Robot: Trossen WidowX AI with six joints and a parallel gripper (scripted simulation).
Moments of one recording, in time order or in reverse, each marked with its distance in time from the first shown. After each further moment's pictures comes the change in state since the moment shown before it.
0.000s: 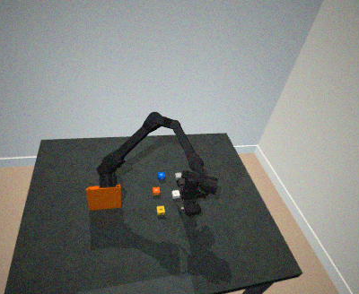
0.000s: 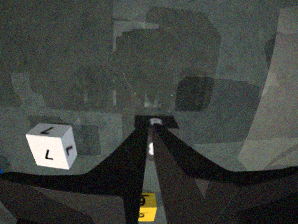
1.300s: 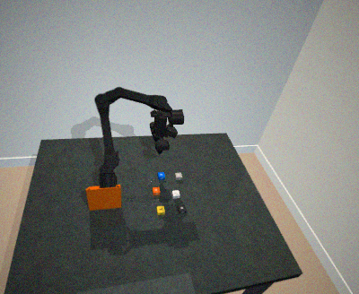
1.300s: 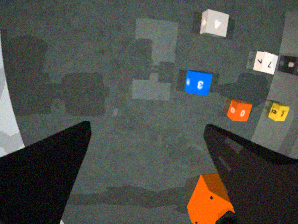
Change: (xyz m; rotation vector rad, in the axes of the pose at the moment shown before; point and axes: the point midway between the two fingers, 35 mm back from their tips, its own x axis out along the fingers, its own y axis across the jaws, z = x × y) arm -0.112 0.283 -0.085 0.000 0.003 0.012
